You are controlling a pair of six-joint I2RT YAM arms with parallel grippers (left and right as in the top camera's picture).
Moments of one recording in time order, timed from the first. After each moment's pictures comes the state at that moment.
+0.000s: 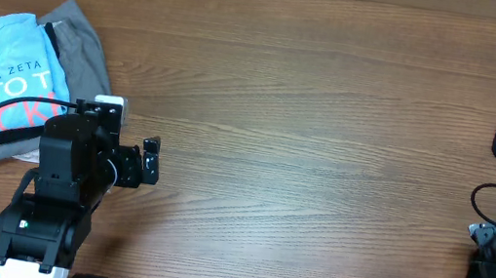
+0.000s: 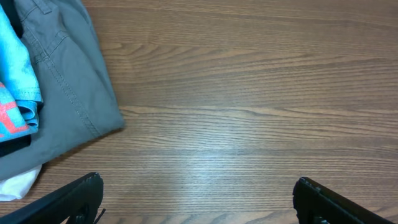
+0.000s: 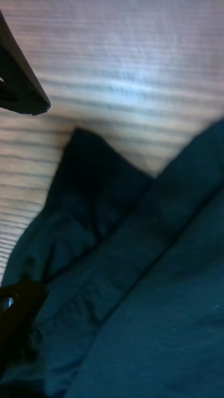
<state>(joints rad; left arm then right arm) -0.05 0.82 0.84 -0.76 0.06 -0.12 -0.71 1.47 0.83 -0.82 0.27 0.66</state>
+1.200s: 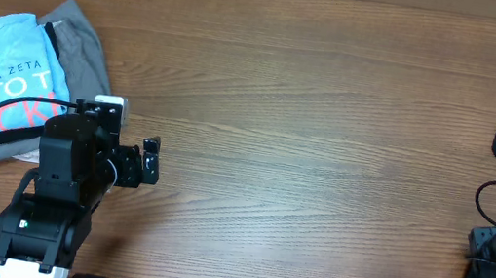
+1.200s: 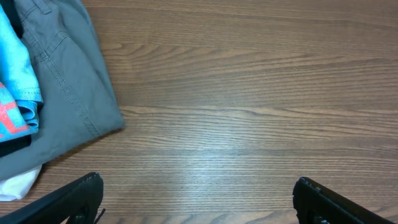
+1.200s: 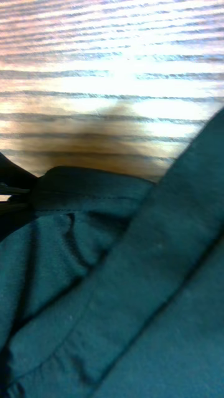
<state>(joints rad) -0.05 0.82 0.84 -0.76 0.06 -0.12 -0.74 1.58 0.82 -0.75 0.18 0.68</state>
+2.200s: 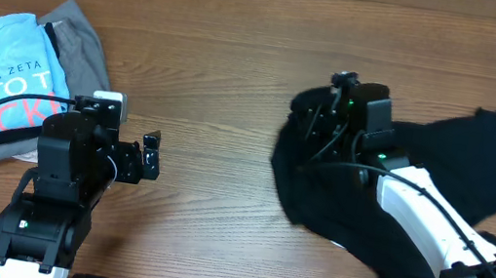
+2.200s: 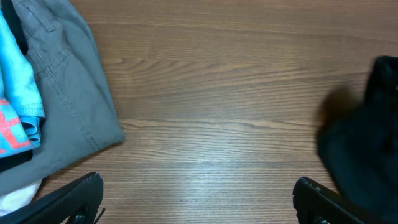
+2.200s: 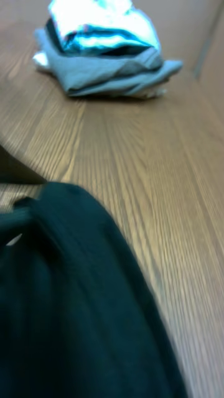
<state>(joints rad) -0.05 0.82 0.84 -0.72 0.06 -0.12 0.33 1.58 0.91 -0.01 -0.39 0.55</state>
